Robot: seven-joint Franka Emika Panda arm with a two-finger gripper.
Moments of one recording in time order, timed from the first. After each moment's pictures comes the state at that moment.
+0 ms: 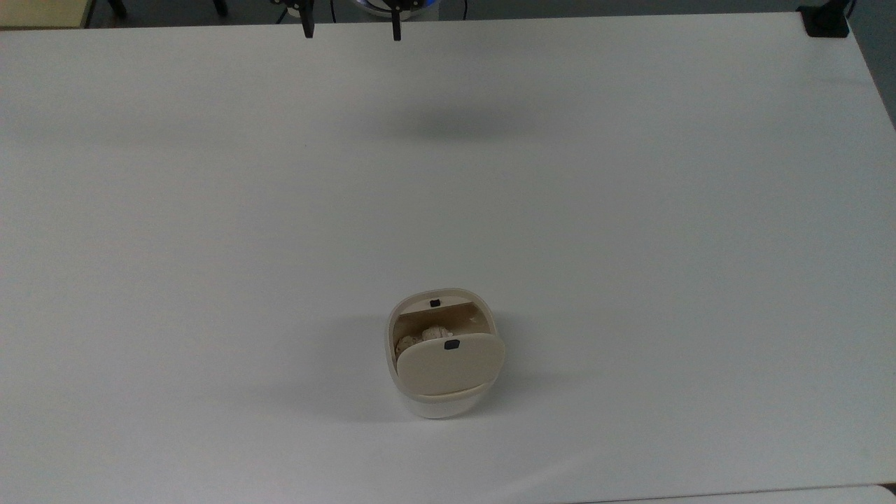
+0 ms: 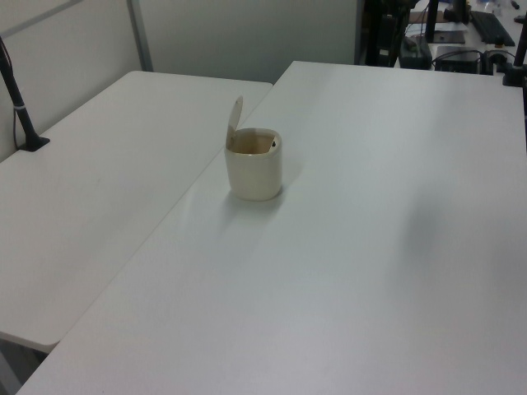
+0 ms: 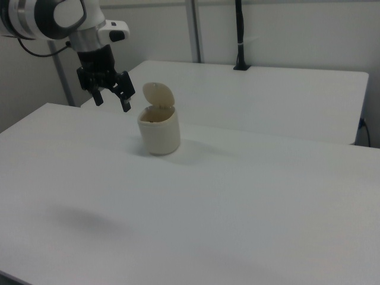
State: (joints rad) arm -0.04 -0.04 0.06 -1.66 0.00 1.71 0.03
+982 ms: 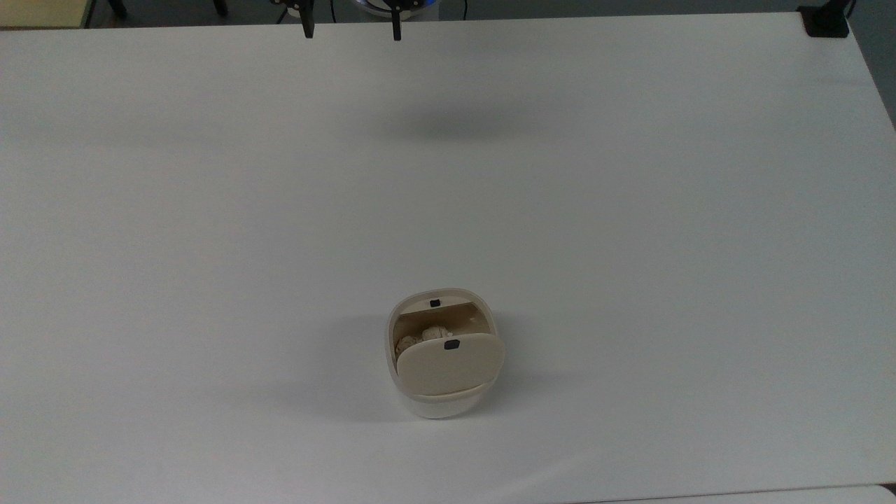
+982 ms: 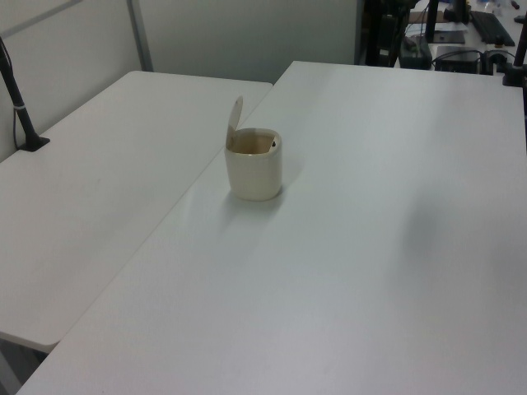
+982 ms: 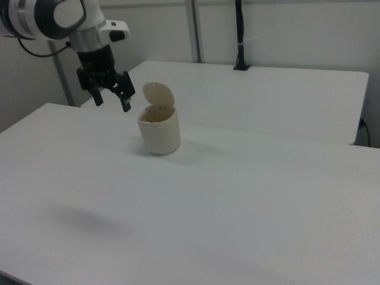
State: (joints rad) arm -0.04 -0.04 0.06 -1.66 0.00 1.71 0.02
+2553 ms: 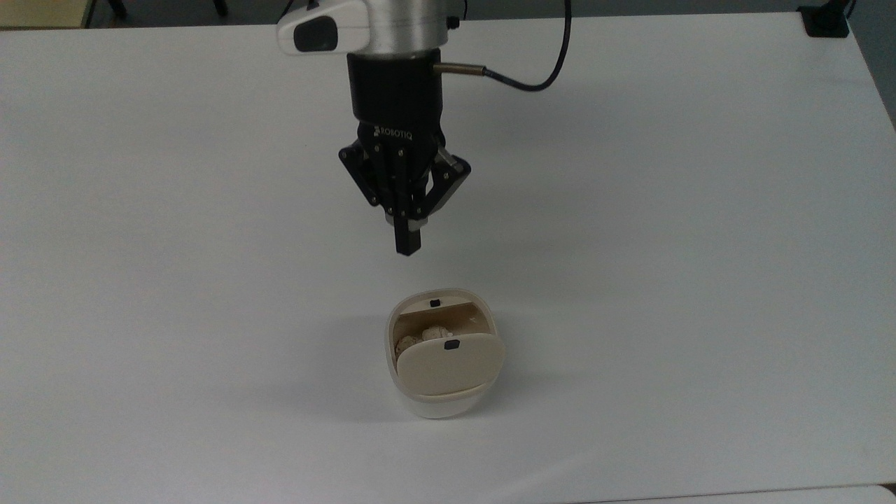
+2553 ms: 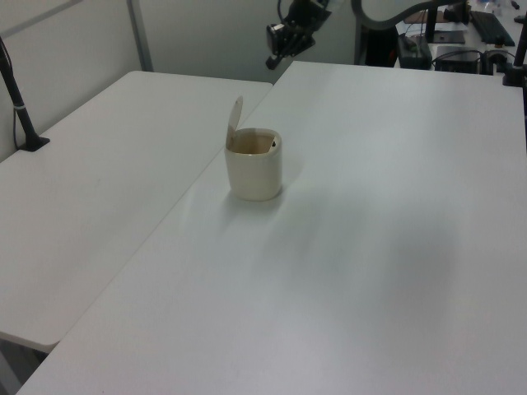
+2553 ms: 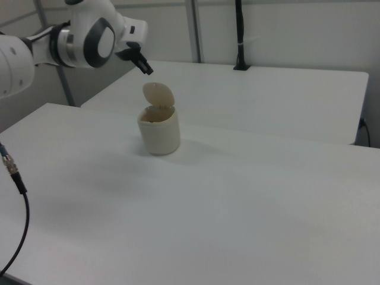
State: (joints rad) arm 0.04 0.34 0.07 -1.43 -0.04 2.46 0.71
